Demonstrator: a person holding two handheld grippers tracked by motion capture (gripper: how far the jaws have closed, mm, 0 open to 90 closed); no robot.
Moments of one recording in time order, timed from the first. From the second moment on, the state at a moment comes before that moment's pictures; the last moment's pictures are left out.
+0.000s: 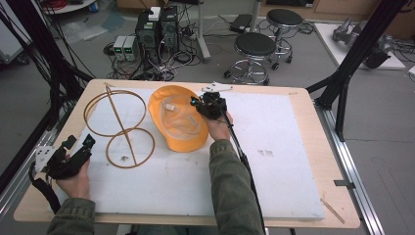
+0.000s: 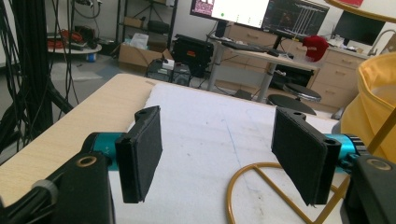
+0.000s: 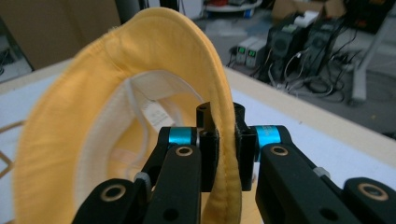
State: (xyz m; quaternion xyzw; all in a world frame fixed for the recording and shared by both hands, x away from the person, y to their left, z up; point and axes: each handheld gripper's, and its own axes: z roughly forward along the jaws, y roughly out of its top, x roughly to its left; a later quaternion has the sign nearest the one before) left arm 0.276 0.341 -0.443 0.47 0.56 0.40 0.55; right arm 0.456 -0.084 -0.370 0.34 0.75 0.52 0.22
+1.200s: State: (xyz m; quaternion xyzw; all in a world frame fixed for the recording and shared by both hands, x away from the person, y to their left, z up) left arm 0.275 0.342 -0.443 0.46 0.56 0.40 0.56; right arm 0.389 -0.083 -0.256 0.27 0.55 0.66 0.42
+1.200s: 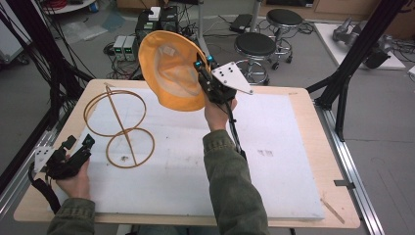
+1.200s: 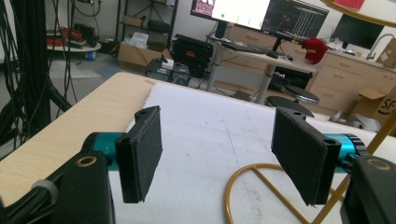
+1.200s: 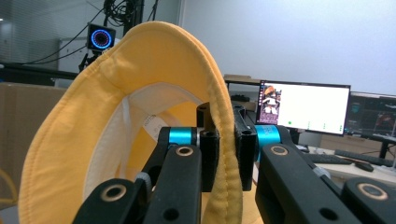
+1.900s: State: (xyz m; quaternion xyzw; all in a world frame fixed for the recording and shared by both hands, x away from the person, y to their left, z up) left arm 0.271 0.347 -0.443 0.45 0.57 0.40 0.56; right arm 0.390 -0.035 -0.227 0.26 0.56 0.64 0.46
